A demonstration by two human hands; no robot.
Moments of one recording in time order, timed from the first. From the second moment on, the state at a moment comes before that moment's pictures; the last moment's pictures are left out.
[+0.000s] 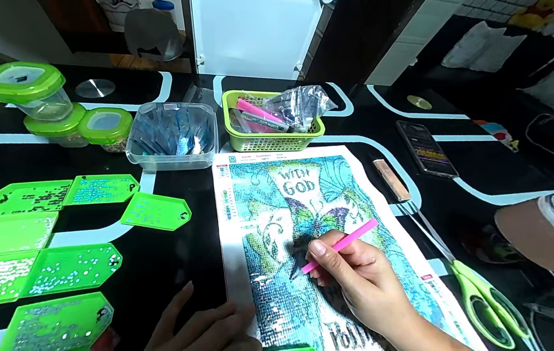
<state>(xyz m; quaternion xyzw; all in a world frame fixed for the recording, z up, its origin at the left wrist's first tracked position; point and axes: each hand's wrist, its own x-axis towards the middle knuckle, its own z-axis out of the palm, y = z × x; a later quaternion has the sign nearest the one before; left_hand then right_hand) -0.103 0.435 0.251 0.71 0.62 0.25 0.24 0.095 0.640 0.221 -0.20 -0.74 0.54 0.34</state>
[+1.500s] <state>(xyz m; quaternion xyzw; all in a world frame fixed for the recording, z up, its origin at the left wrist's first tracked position) -0.104 0.435 0.249 0.71 0.61 0.25 0.24 0.105 0.626 0.222 -0.11 -0.86 0.36 0.33</state>
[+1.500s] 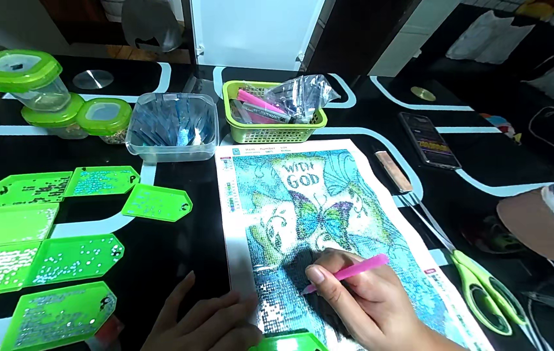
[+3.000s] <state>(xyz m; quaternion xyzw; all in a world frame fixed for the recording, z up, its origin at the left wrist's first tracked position) -0.102 0.434 0.246 0.71 0.61 0.26 0.23 0.131 0.653 0.294 -0.20 -0.76 0.45 0.41</state>
